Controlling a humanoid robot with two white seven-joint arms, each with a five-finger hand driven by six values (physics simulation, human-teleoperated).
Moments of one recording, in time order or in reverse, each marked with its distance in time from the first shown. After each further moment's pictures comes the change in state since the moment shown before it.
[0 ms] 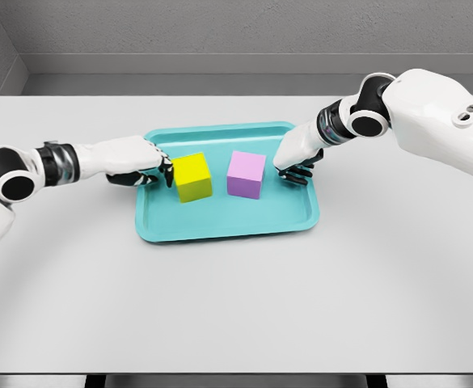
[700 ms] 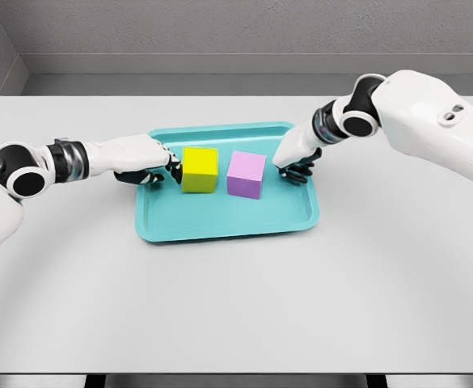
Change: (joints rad) left arm -0.025 -0.036 -0.004 0.050 -0.030 -0.015 0.000; right arm 0.000 0.052 0.032 0.072 -0.002 0.029 0.000
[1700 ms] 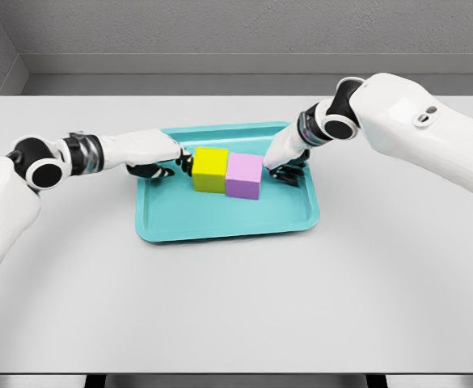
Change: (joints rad) left arm -0.046 -0.079 -0.001 0.086 -0.039 0.002 -0.001; right arm 0.000 0.073 0.030 0.057 0.005 0.017 0.000
